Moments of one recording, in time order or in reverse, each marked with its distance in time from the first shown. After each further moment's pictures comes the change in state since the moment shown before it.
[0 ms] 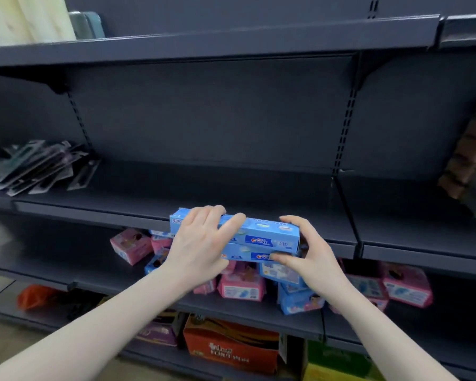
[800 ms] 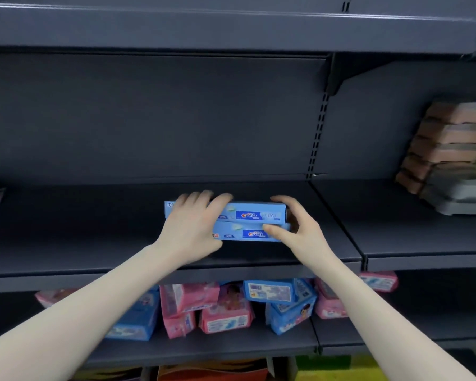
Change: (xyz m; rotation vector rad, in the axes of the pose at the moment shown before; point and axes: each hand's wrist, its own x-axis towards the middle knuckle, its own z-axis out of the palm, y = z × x) left_hand 0.096 -0.086 0.078 -0.220 -0.047 0.104; right_hand 0.102 0.003 0.018 -0.033 0.247 0.056
